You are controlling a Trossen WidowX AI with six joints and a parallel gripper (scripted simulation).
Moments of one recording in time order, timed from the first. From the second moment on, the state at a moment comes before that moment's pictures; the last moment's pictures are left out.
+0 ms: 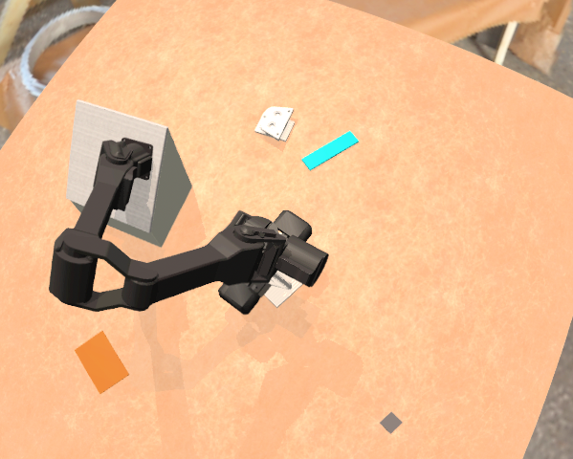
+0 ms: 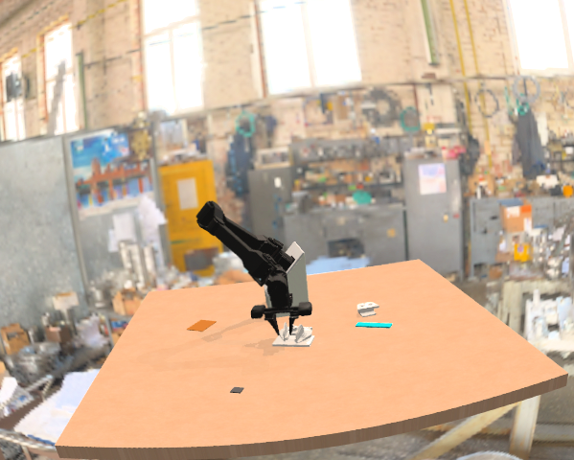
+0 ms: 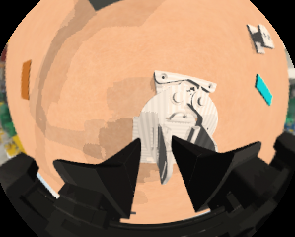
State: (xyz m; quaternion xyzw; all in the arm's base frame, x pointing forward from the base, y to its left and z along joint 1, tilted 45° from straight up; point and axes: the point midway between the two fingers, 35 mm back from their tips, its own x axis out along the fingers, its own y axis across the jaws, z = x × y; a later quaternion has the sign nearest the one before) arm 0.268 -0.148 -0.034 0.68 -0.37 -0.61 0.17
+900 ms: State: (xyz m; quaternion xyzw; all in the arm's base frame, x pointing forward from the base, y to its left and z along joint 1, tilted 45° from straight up) arm 0.268 -0.151 -0.037 0.68 -0.37 -0.61 0.17
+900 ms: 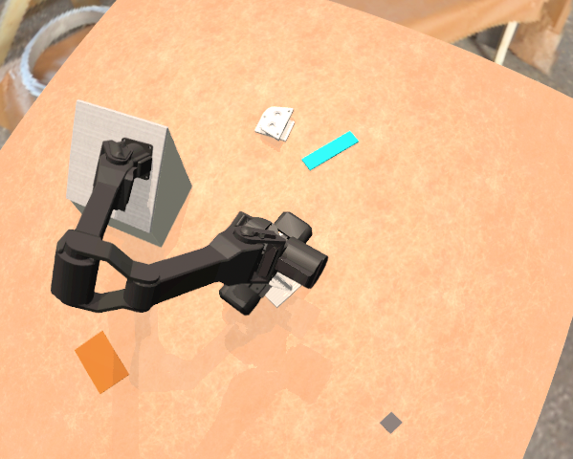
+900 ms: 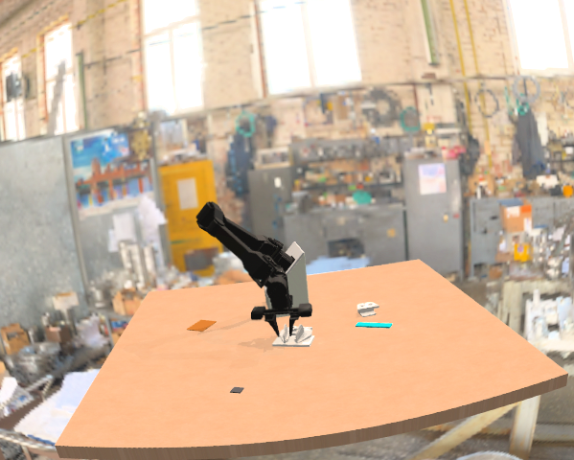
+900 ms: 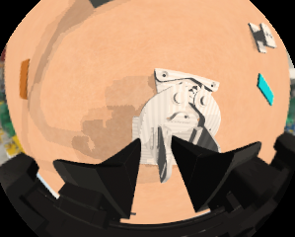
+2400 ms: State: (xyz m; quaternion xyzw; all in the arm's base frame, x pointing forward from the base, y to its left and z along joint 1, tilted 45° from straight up) arm 0.268 -0.149 -0.035 0.68 -0.37 -0.61 0.17
